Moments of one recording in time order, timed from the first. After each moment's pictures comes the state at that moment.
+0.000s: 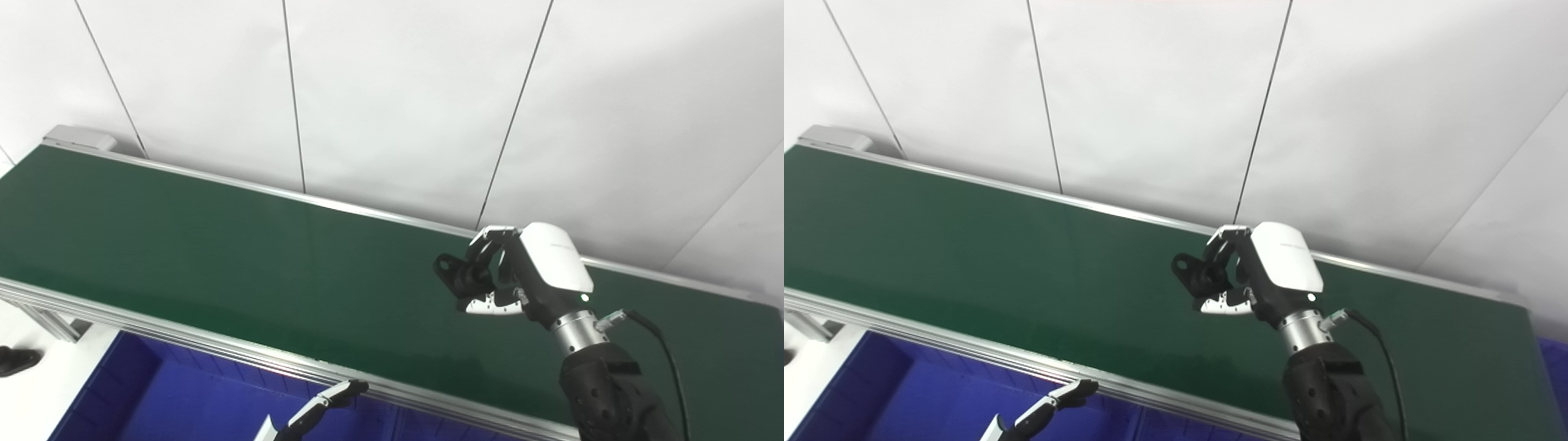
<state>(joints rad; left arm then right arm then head) 0.31 0.52 -0.95 -0.10 0.30 -0.45 0.89 -0.26 -0.22 0.43 -0.30 -0.81 0.26 0.24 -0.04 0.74</state>
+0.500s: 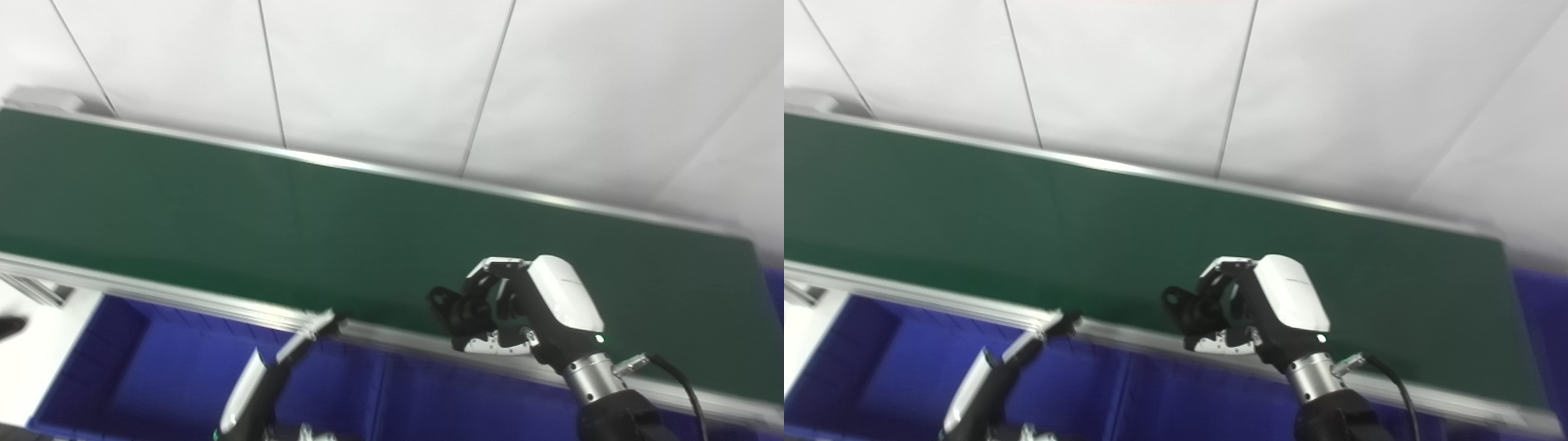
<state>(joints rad) 0.32 0.53 -0.83 -0.17 0.28 -0.45 0.76 0.14 -0.24 0.39 -0.58 -0.81 0.27 0.36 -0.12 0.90</state>
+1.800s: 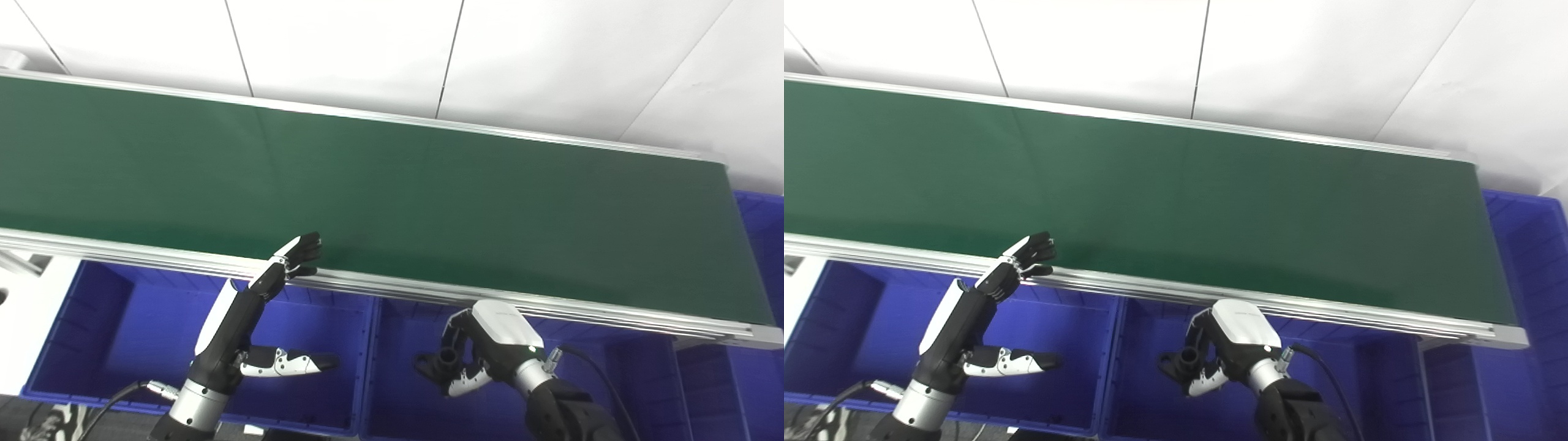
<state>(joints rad) 0.45 0.39 -0.44 -0.23 0.13 -0.45 0.25 0.21 -0.28 0.53 -0.27 -1.00 0.35 0.49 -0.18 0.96</state>
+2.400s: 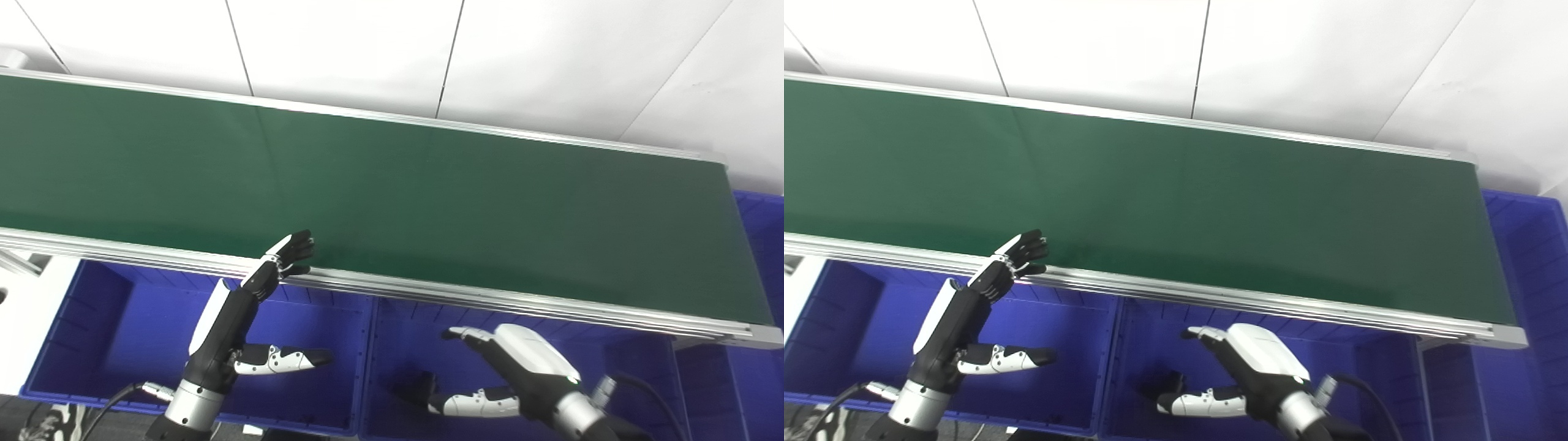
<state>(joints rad) 0.45 0.37 -0.41 -0.22 0.08 -0.45 0.18 0.41 -0.30 0.40 -0.65 -0.90 0.38 0.63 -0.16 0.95</state>
